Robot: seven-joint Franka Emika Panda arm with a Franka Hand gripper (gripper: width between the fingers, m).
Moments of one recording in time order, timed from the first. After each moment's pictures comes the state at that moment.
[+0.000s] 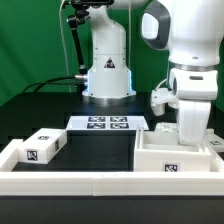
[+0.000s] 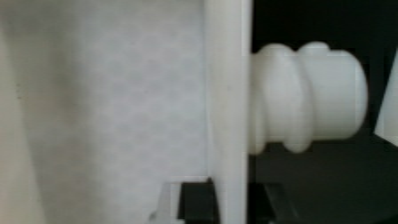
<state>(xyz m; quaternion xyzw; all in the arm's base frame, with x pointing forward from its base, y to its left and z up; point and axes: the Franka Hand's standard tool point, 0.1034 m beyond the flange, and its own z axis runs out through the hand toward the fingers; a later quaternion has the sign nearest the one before) 0.520 0.122 0.021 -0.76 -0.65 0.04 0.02</state>
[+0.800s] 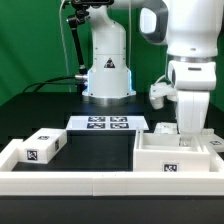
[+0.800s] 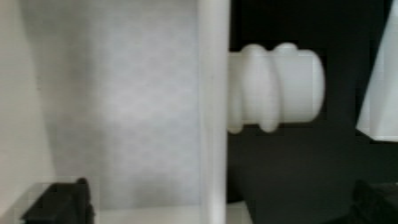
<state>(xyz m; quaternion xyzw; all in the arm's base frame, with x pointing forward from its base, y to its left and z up) 0.518 0.120 0.039 -0.76 -0.65 0.02 0.01</state>
